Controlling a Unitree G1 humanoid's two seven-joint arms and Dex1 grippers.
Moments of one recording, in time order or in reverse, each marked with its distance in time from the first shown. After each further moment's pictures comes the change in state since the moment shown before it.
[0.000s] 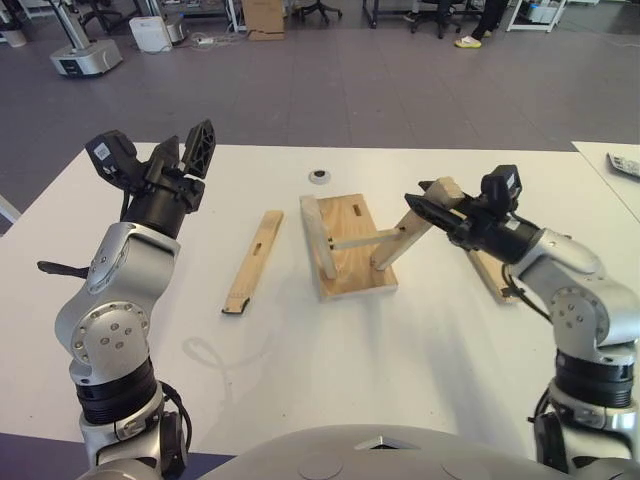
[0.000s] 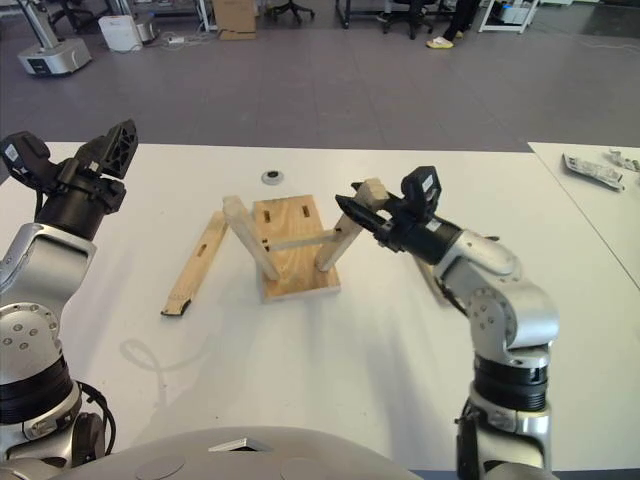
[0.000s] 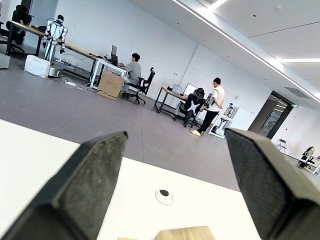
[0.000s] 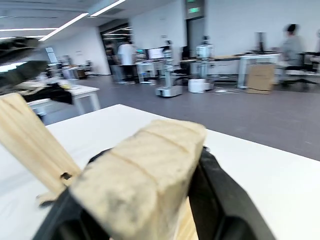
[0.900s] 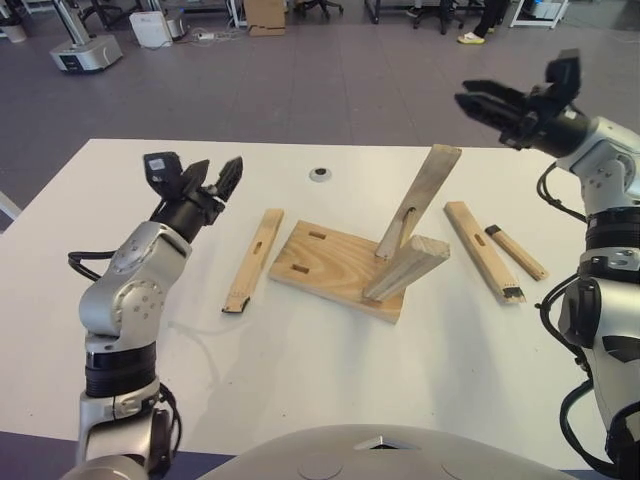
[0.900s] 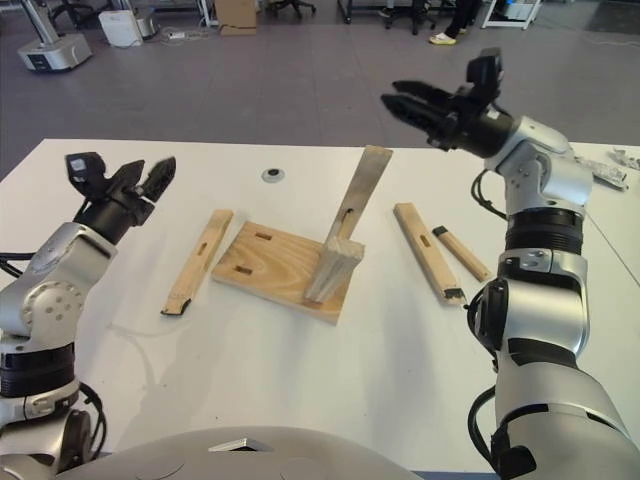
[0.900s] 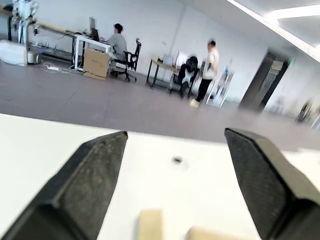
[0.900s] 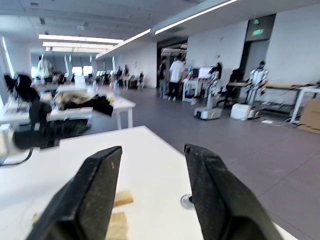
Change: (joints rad) left arm -0.031 0.160 -0.228 0.376 0.435 -0.112 -0.395; right arm -0.666 -0.089 -0.027 0.943 -0.103 -0.307 0.265
